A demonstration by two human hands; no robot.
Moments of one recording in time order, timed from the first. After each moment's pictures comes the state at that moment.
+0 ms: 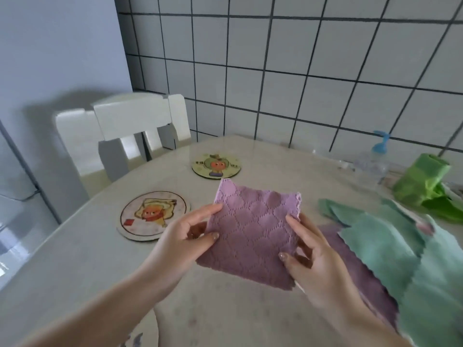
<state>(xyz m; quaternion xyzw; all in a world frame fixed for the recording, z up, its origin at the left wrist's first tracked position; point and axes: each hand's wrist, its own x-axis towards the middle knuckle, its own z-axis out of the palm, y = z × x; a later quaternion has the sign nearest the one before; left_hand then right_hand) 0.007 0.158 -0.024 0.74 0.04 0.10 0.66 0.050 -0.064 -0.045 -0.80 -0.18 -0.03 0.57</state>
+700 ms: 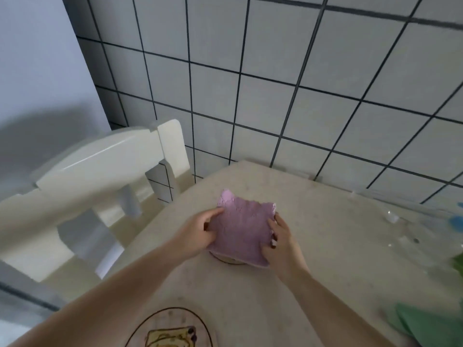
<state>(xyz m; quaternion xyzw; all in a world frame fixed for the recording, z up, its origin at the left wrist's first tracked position) 0.299 0.311 -0.018 0.84 0.02 -0.07 0.54 0.313 0.103 -0.050 -0.87 -0.06 0.06 0.48</state>
